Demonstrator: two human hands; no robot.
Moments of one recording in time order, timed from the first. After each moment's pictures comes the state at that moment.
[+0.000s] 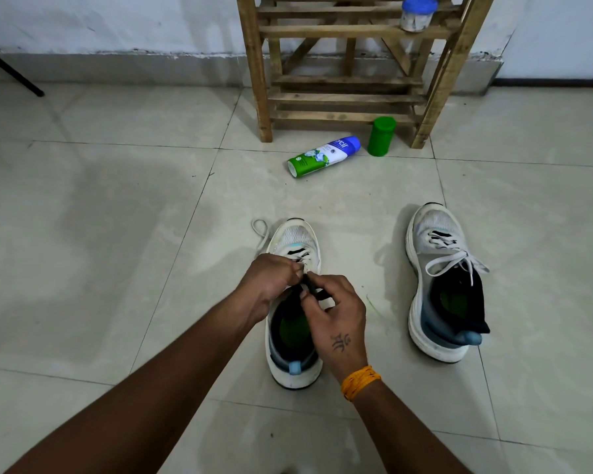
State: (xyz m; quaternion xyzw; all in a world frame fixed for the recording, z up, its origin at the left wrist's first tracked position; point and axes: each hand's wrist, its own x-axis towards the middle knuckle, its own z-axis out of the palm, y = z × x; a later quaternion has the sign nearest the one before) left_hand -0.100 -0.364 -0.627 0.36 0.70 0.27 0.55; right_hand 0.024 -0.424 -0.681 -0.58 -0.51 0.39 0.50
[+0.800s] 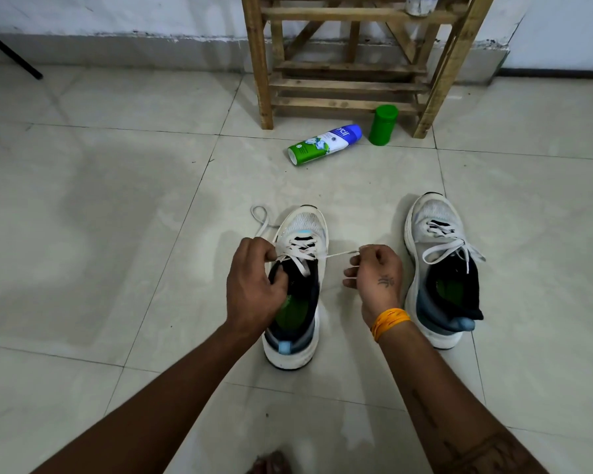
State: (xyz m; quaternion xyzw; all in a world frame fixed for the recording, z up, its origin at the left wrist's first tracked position) left_hand -0.110 -0.412 -0.666 0.61 0.68 0.38 0.14; right_hand 0.075 -0.368 -0.676 -0.66 -0.24 0.50 0.50
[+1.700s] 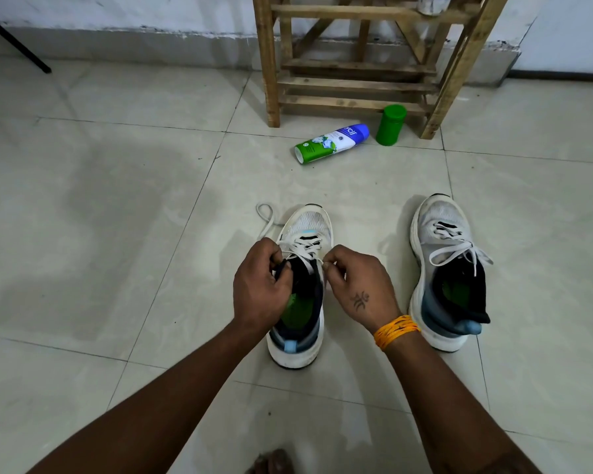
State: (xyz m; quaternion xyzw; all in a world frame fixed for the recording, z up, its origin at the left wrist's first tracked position) left_hand -0.107 -0.412 -0.670 0.58 0.68 0.42 0.18; right_hand 0.077 -0.382 -0.670 -0.58 -0.74 0.23 0.26
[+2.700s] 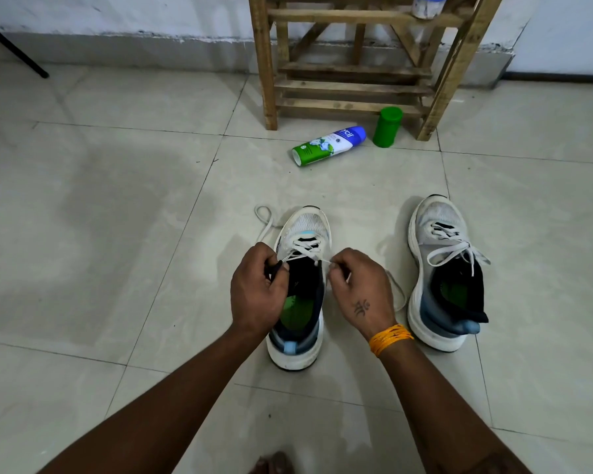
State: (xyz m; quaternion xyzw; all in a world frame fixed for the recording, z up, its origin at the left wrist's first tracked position) left_hand -0.109 -0.415 -0.676 0.56 0.68 0.44 0.19; right_hand 0.073 -0.388 -0.683 -0.62 -0.69 0.20 0.32
